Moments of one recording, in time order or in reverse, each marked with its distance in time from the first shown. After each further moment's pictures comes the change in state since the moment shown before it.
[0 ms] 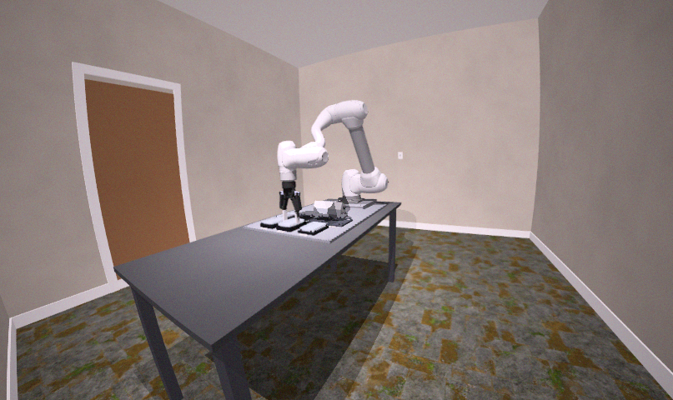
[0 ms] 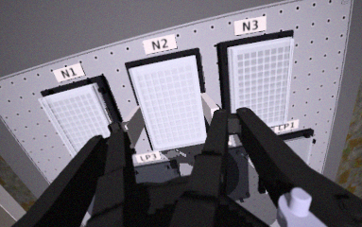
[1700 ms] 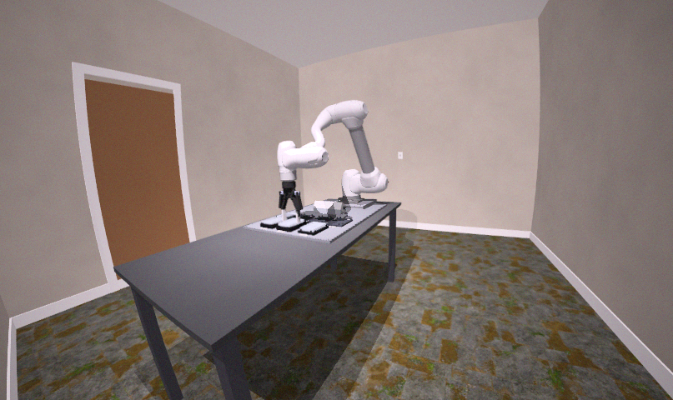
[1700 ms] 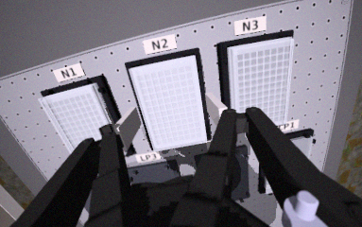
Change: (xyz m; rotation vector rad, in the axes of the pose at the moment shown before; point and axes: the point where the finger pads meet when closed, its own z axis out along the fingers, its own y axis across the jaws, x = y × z) arm 0.000 0.000 0.000 0.000 0.000 0.000
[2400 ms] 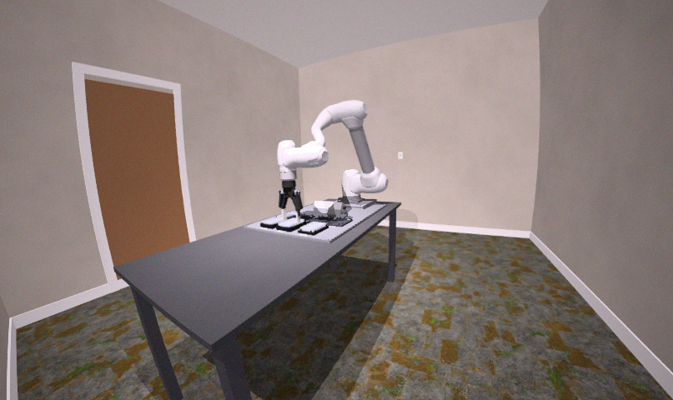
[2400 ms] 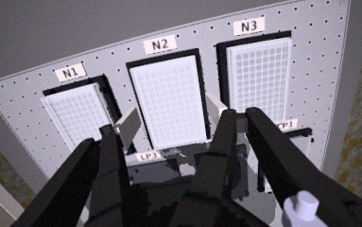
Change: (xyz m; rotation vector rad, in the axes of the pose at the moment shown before) arm 0.000 0.000 -0.004 0.000 0.000 0.000
